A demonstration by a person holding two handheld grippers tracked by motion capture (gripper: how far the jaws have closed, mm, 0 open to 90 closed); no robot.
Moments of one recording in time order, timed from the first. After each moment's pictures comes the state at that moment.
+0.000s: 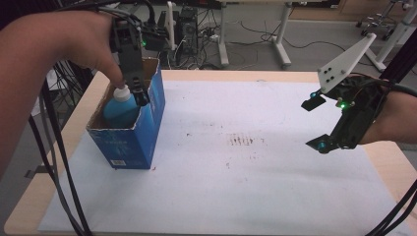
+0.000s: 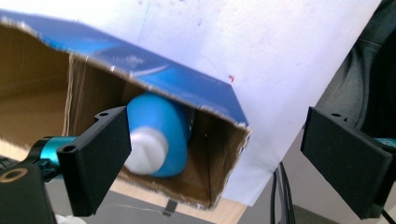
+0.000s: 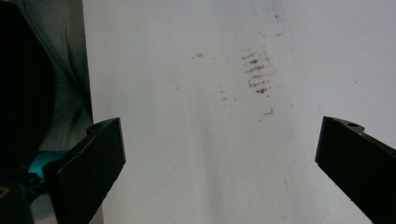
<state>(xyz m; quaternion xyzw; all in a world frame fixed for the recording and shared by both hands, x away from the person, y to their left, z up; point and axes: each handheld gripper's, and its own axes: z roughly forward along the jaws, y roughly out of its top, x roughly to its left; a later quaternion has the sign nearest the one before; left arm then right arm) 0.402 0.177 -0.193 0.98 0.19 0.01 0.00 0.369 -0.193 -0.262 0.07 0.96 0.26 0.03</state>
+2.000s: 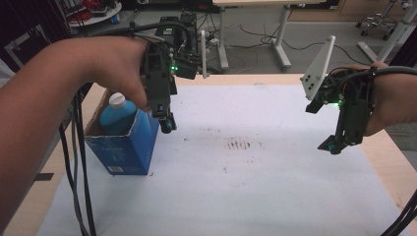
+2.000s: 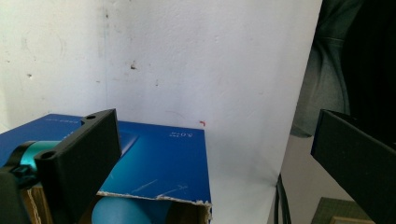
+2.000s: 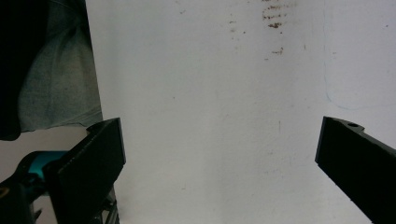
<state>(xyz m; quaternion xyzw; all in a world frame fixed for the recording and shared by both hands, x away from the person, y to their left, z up) 0.383 0.118 -0.206 1.00 0.07 -0.02 0.03 0.384 -0.186 -0.251 0.02 0.99 0.10 -0.01</state>
